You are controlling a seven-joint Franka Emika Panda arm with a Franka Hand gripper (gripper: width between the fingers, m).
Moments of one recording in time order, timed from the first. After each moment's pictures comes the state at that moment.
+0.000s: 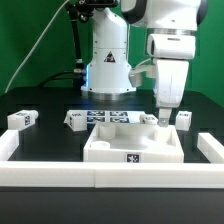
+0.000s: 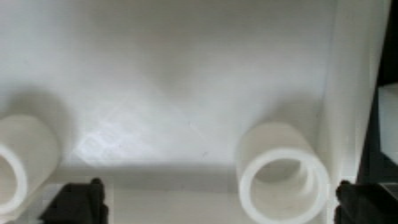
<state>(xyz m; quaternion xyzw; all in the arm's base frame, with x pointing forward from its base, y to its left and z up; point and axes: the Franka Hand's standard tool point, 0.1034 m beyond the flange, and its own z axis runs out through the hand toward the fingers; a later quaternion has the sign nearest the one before) 0.496 0.063 0.046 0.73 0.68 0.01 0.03</state>
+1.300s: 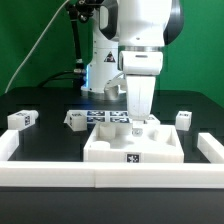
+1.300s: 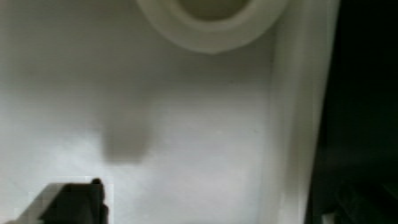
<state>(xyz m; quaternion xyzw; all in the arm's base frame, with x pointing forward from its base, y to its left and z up) 0.464 0.031 0.016 0.75 0.67 0.02 0.02</state>
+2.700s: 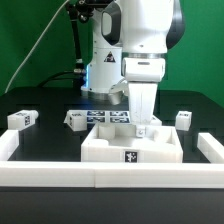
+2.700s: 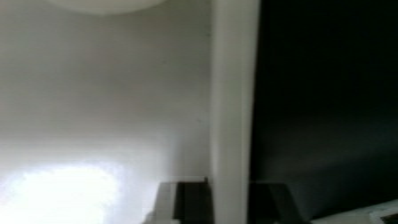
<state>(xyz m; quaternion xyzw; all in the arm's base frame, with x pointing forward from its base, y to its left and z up) 0.456 0.041 0.007 0.76 0.65 0.02 0.01</state>
